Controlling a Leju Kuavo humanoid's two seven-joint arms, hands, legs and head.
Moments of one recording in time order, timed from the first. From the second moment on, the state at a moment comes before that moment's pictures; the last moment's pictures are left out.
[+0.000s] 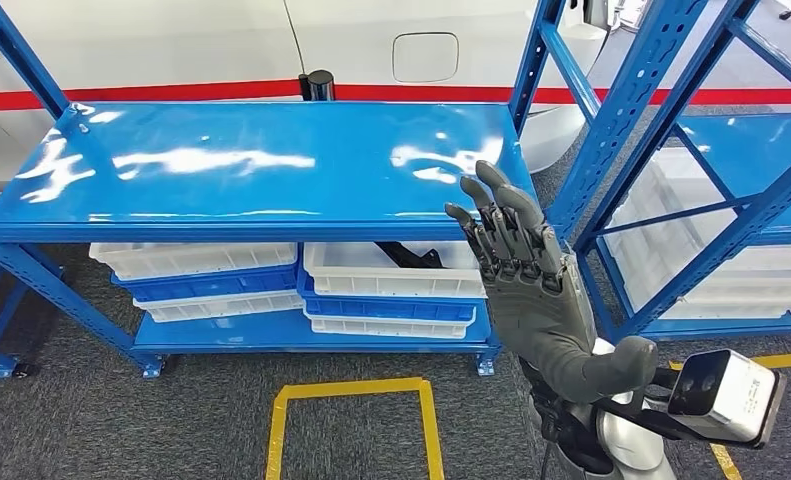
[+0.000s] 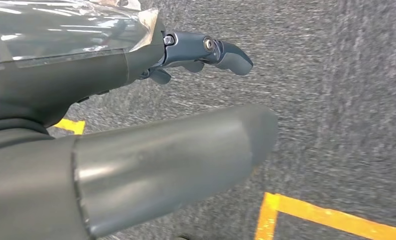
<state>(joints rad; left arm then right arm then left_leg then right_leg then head) 0.02 -0.12 0.87 -0.31 -0.83 0.16 -0.39 -0.14 -0.15 0.42 -1.77 -0.35 0.25 -0.41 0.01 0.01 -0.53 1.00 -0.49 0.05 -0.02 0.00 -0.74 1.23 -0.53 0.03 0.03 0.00</state>
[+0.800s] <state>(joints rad) 0.06 -0.16 0.94 -0.38 -0.89 0.11 -0.35 0.11 -0.16 0.33 -1.72 -0.04 -0.07 -0.32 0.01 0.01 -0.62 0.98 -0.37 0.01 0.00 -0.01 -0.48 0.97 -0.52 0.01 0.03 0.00</state>
